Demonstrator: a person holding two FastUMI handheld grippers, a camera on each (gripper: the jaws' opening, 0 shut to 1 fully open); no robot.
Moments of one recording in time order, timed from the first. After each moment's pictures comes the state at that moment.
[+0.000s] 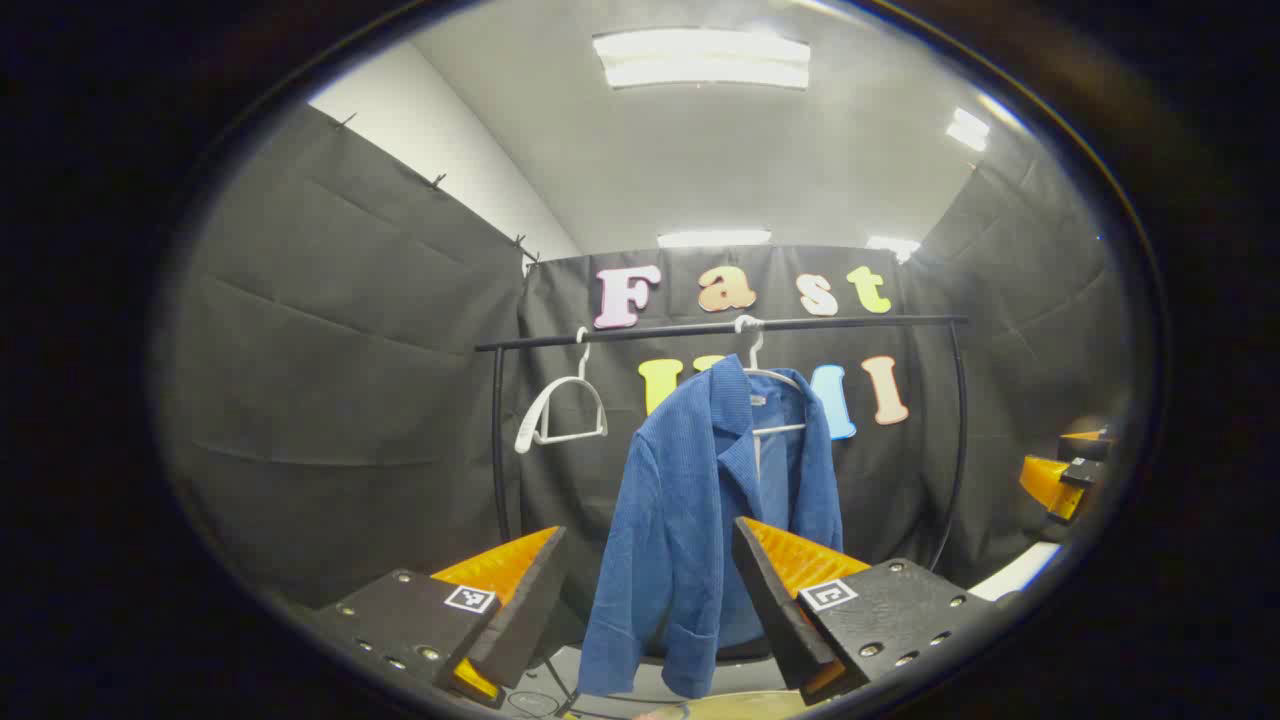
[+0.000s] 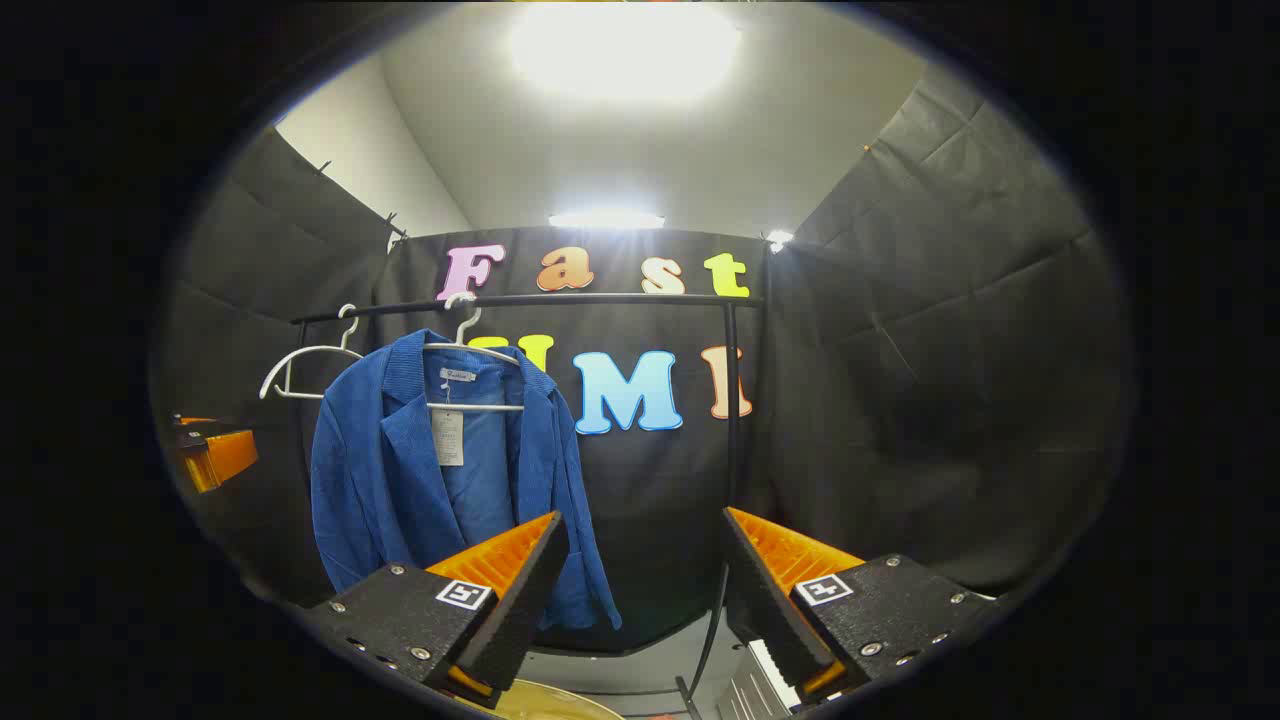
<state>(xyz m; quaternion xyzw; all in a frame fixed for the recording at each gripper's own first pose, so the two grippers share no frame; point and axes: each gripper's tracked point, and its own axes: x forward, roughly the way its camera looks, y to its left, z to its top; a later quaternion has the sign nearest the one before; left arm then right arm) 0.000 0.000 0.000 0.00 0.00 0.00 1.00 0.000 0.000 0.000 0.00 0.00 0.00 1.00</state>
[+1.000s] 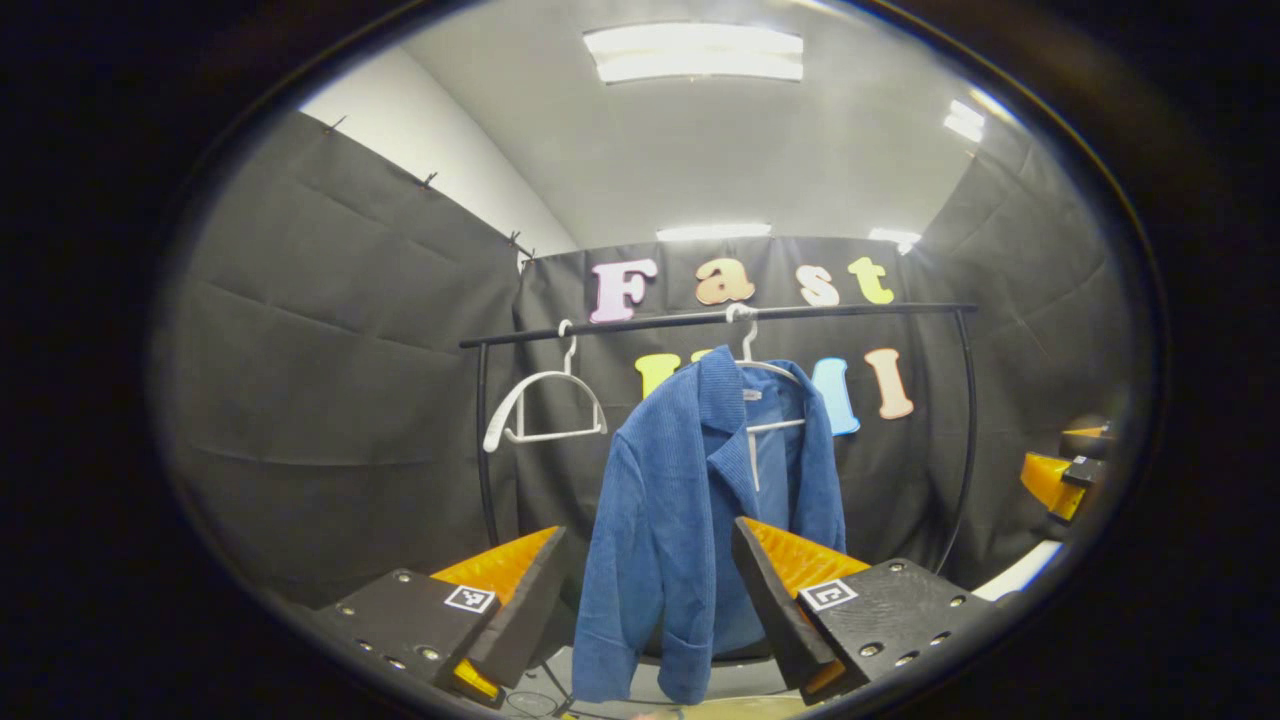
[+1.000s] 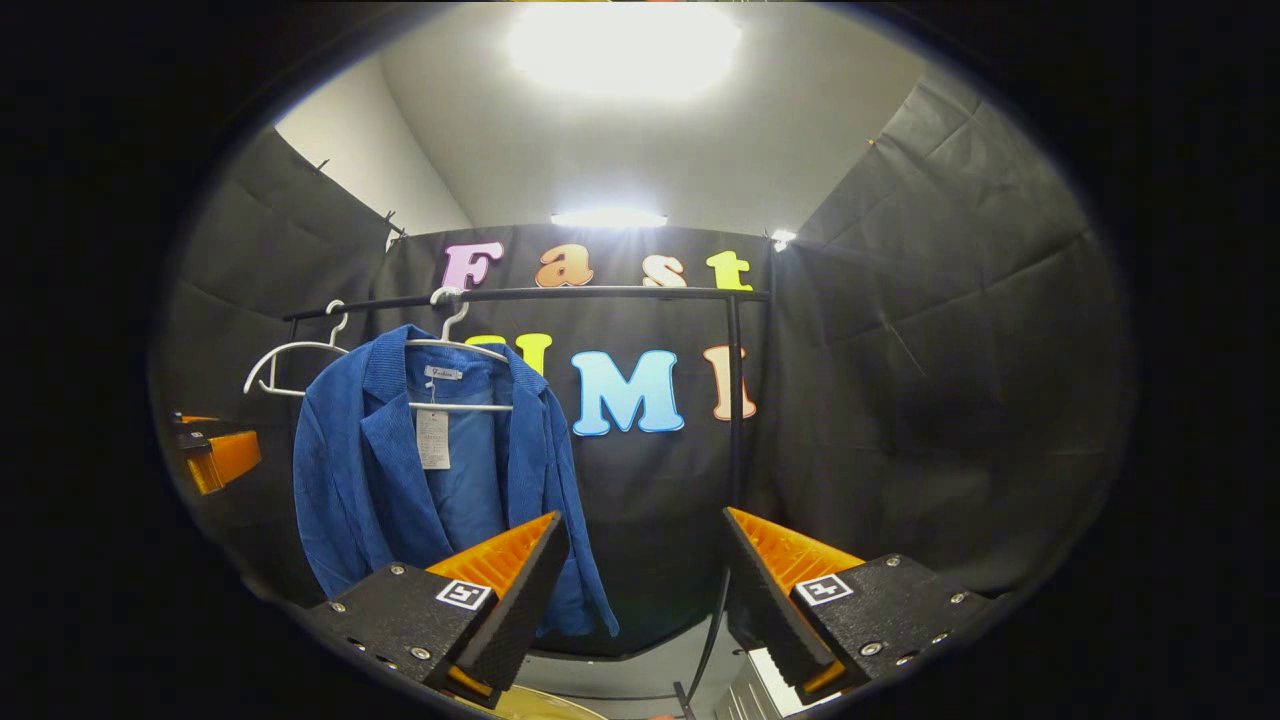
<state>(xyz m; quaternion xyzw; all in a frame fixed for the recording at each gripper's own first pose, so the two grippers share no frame) 0.021 -0.007 0.001 0.01 0.01 0.00 1.00 0.009 0.003 0.005 0.00 0.00 0.00 1.00</state>
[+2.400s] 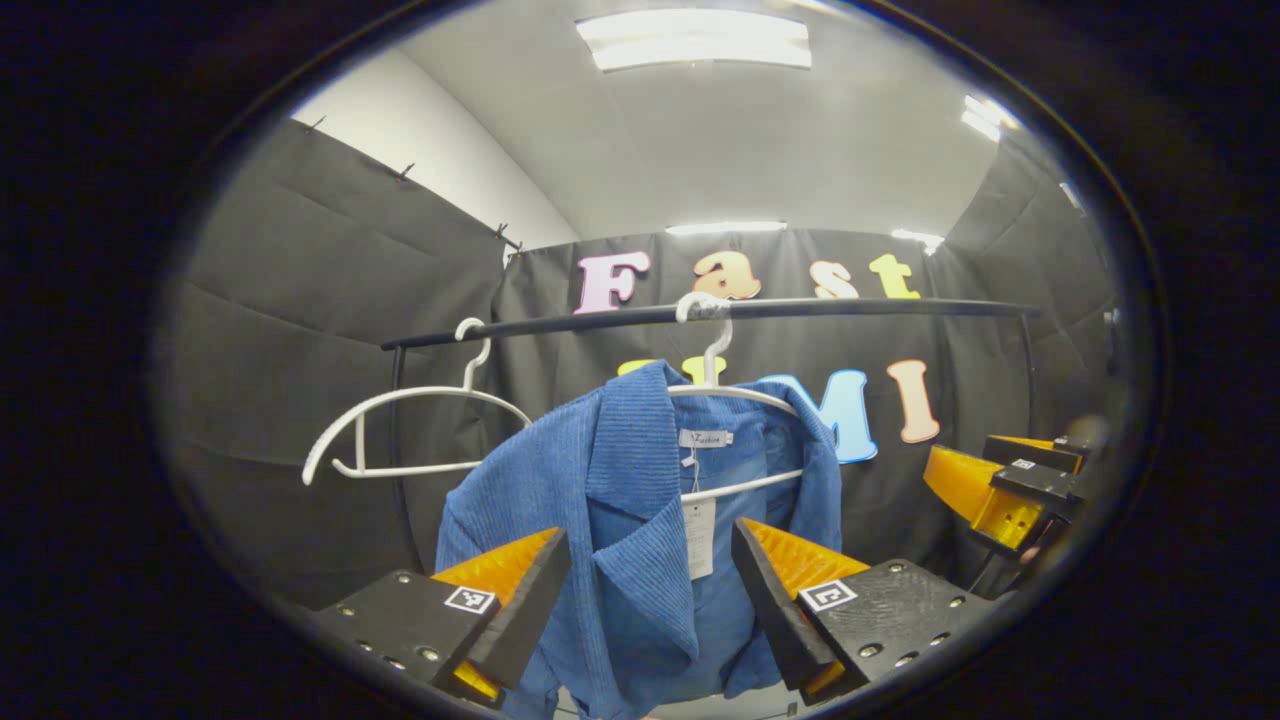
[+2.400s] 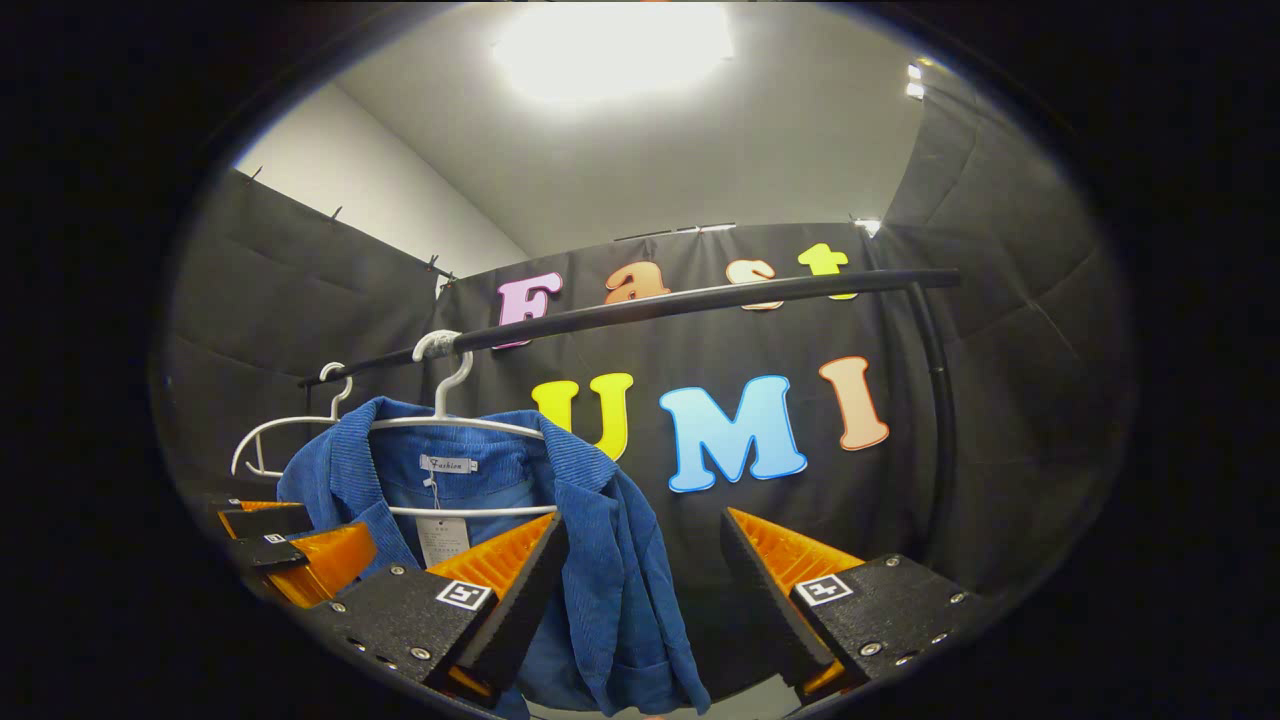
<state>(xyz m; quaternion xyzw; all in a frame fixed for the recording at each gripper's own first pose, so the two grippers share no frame) 0.218 -0.117 0.019 0.00 0.02 0.03 1.00 0.219 0.101 0.064 0.05 -0.04 0.14 0.99</state>
